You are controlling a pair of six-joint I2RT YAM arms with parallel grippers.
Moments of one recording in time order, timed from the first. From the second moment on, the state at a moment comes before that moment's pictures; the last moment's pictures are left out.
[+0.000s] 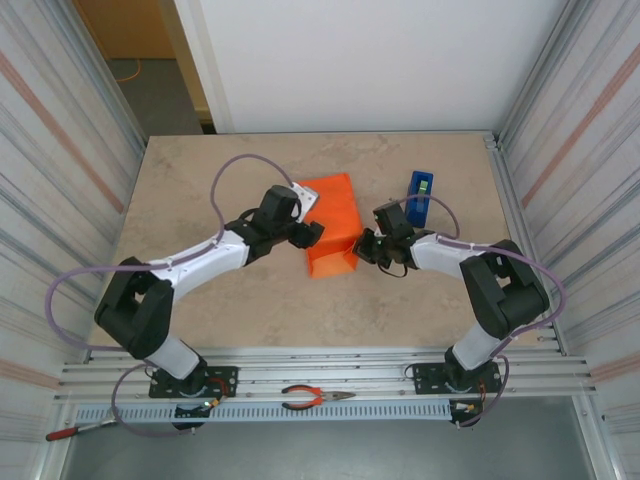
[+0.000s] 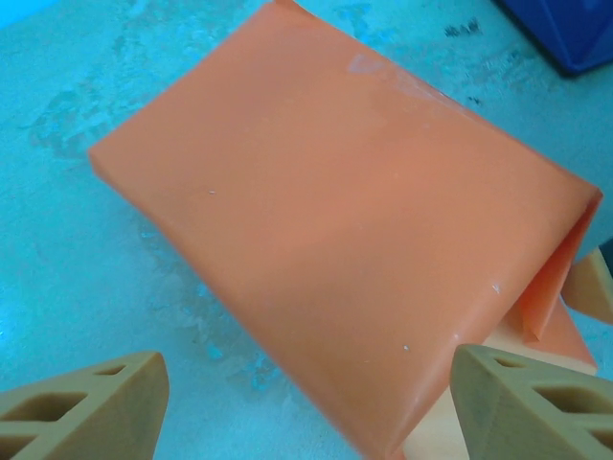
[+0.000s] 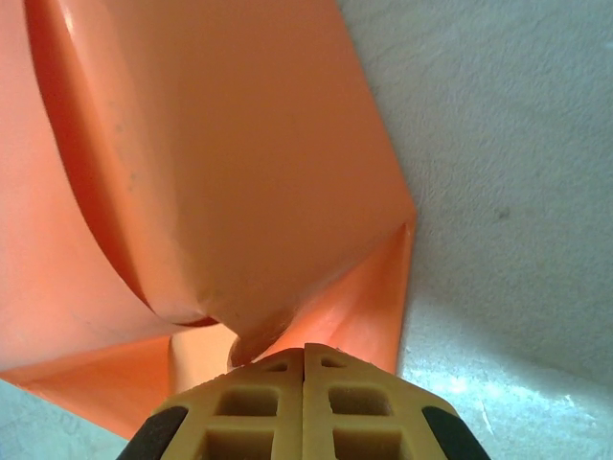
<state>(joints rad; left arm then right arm) -0.64 1.54 1.02 -0.16 -0.08 0.02 0.49 1.64 0.81 -0.09 -0.26 0.91</state>
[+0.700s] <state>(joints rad) -0.51 1.45 0.85 -0.14 -0.02 -0.19 0.62 1.76 0.84 -0.02 -0.25 0.96</state>
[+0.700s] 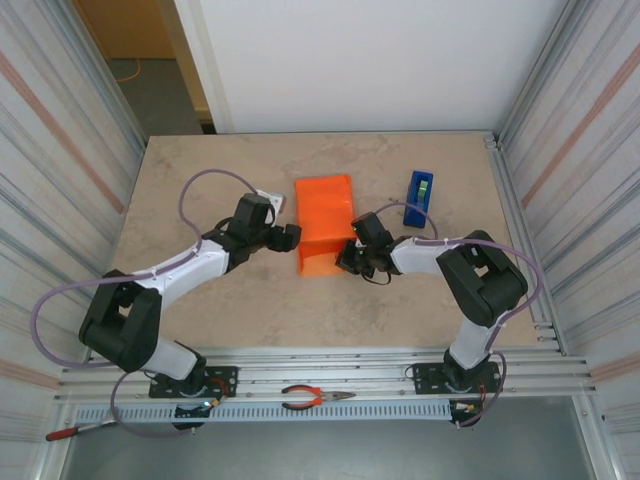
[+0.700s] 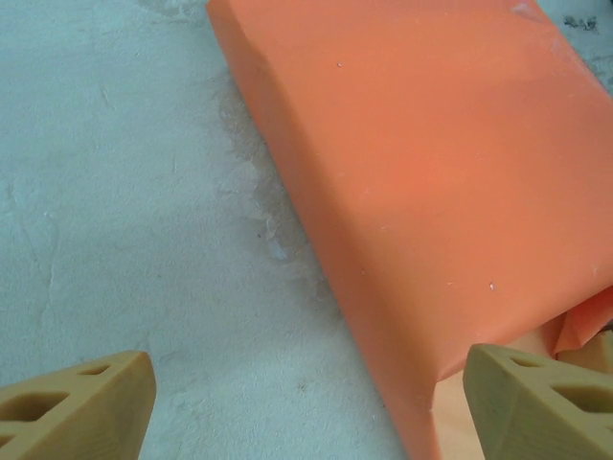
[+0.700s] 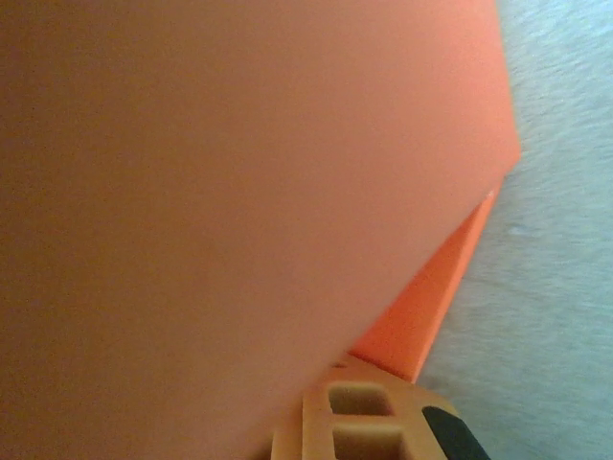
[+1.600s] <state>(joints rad) -0.47 1.43 0.75 -0.08 0.06 -0.34 0.48 1.61 0.76 -0.07 -0.24 0.96</state>
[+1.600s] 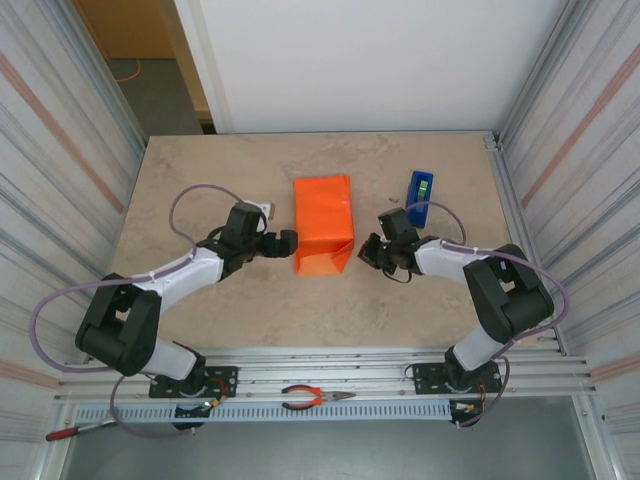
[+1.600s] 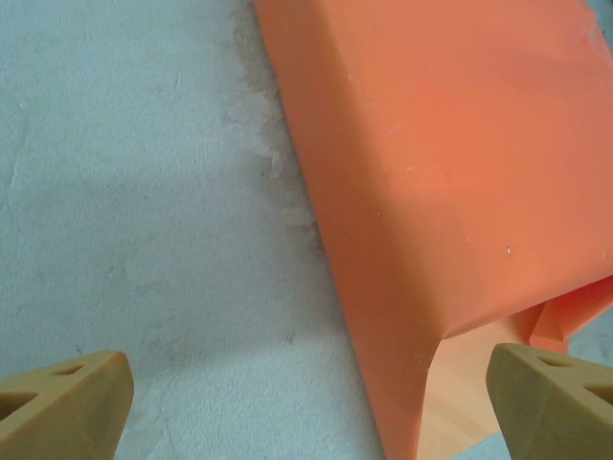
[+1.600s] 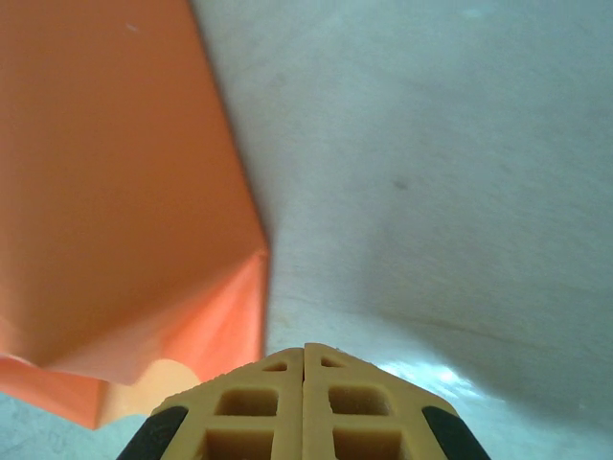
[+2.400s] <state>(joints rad) -0.47 1.42 0.68 -0.06 0.04 -0.44 0.58 1.68 0.84 -0.06 -0.24 0.96</state>
